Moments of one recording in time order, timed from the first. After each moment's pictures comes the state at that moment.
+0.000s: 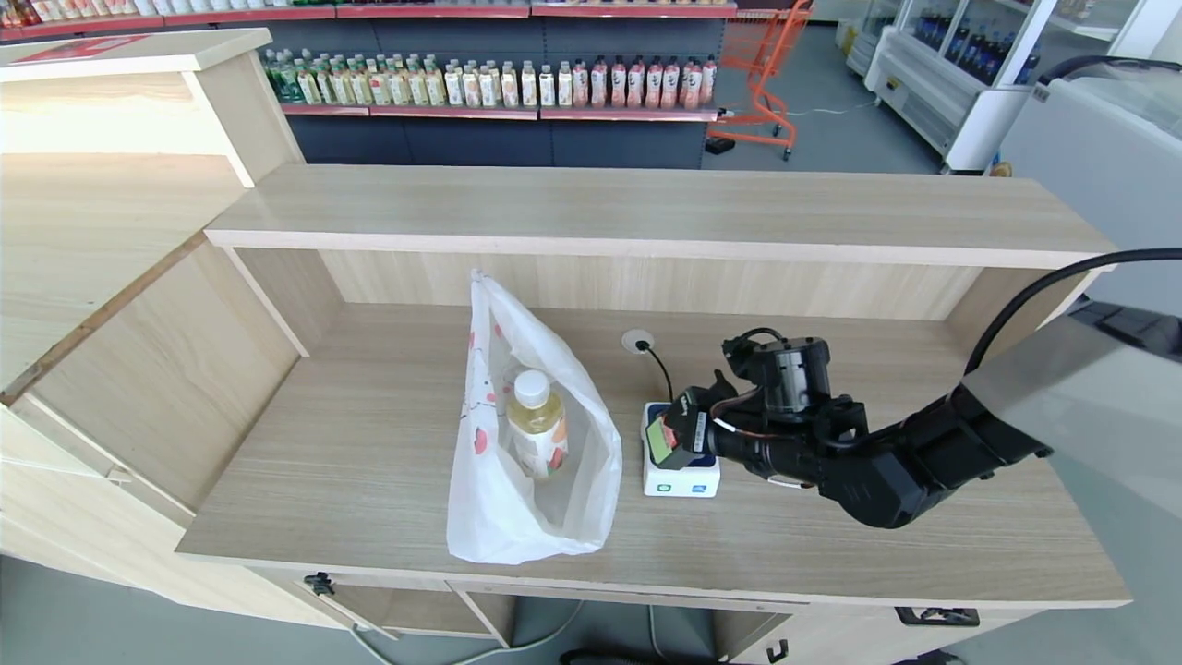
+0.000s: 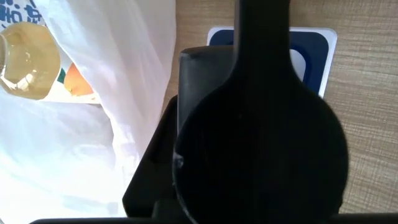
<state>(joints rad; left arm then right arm) 0.00 0.00 0.00 0.00 0.01 0.00 0.48 2.16 -1.05 -0.68 0.06 0.39</state>
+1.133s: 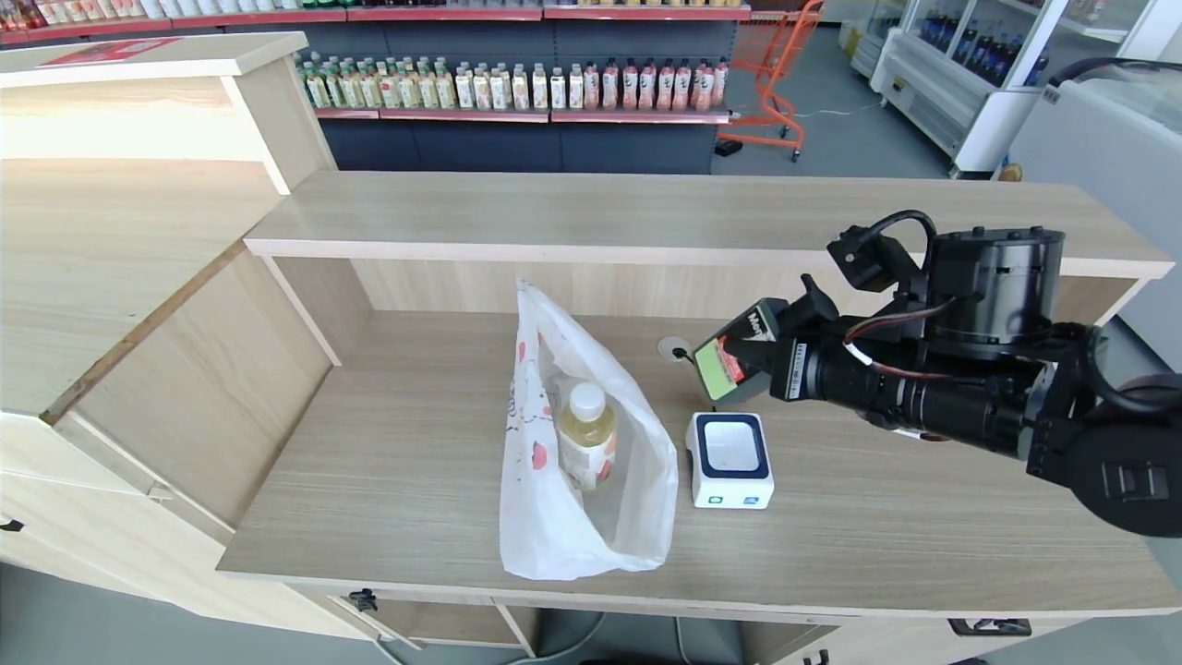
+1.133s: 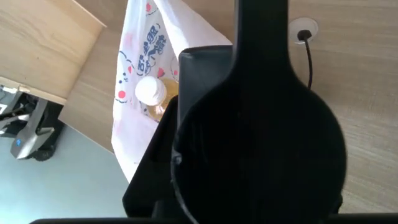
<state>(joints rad) 0.00 0.00 0.00 0.00 0.01 0.00 0.50 1.68 -0.90 -0.57 0.07 0.22</state>
